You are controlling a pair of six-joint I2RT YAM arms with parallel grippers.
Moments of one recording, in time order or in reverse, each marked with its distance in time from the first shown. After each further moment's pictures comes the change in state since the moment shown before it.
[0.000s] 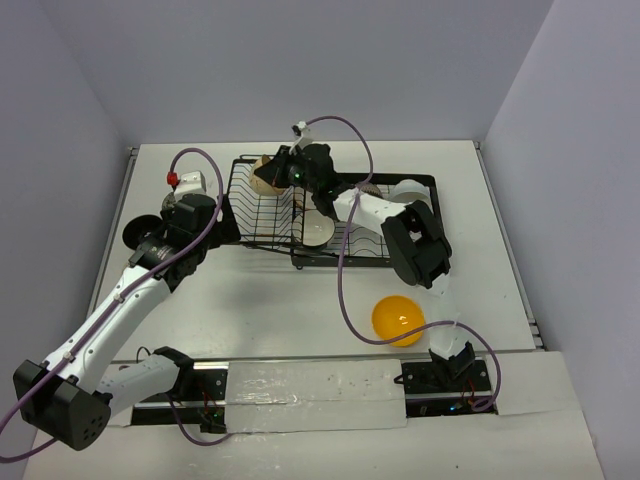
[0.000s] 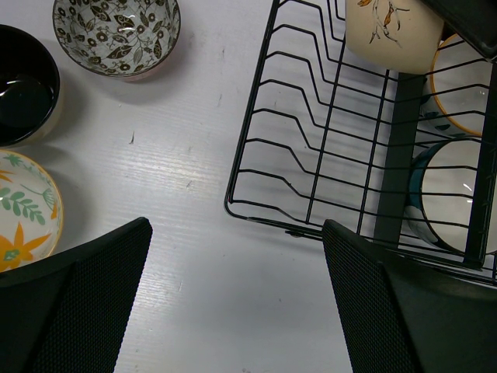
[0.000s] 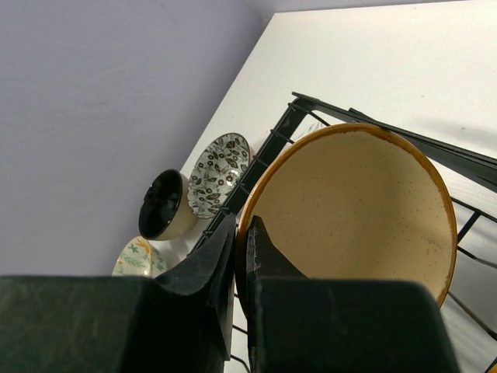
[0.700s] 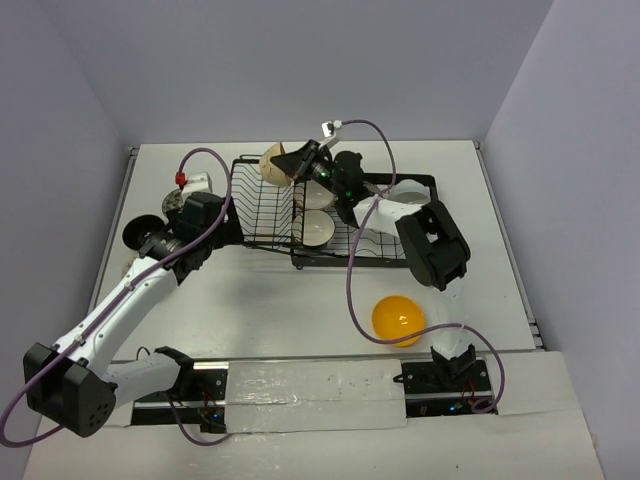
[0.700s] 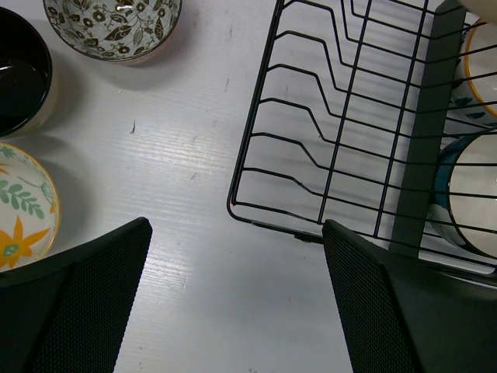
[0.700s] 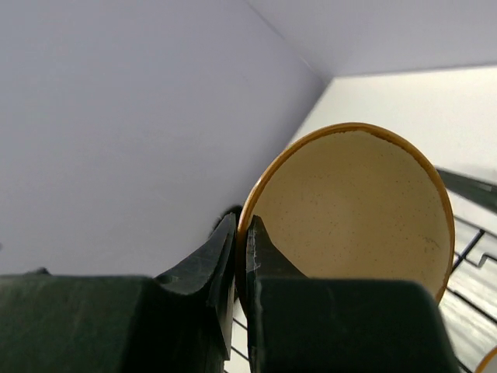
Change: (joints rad) left arm 0.005 0.073 0.000 -0.003 0.000 0.000; right arm -0.076 -0.111 -0.249 0.380 -0.074 0.187
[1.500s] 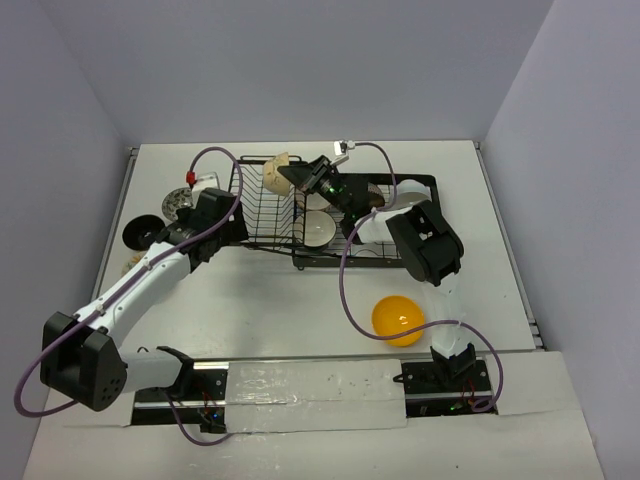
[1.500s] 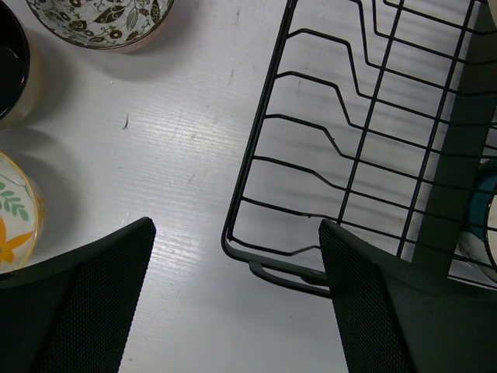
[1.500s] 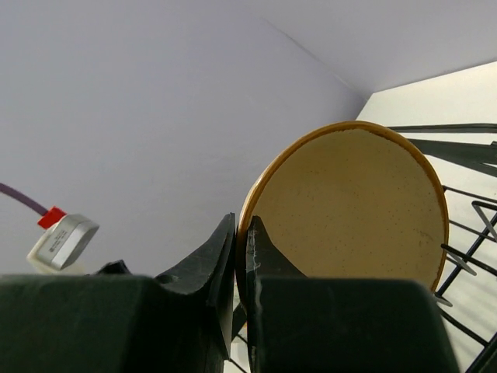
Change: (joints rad) left arm 0.006 0.131 0.010 0.038 -0.015 -0.026; right arm -0.020 0.071 -0.170 0.407 0.030 0.221
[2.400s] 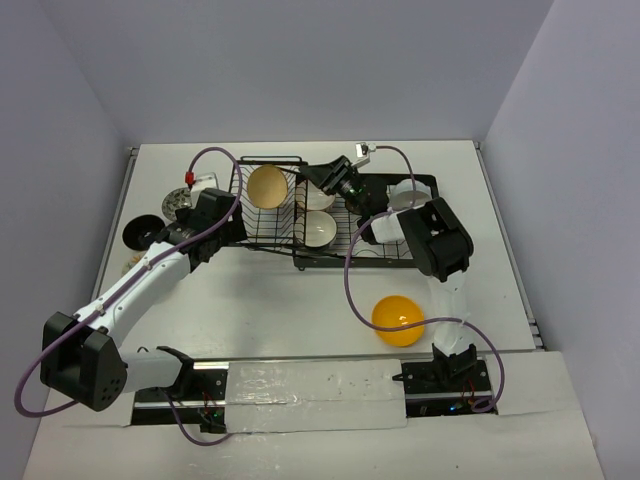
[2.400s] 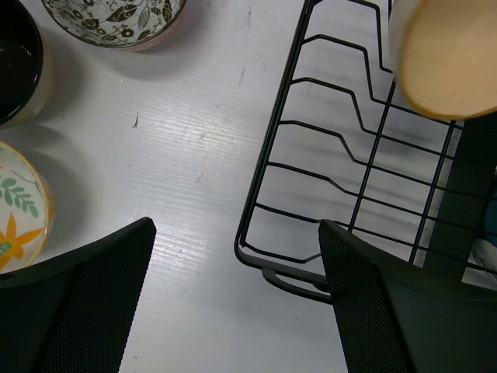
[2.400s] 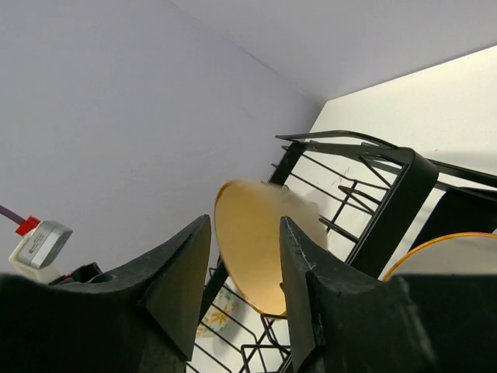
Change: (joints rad) left arm 0.003 0.006 0.002 -0.009 -0.021 -0.002; right arm -0.106 -0.008 -0.098 0.051 -0.048 0.017
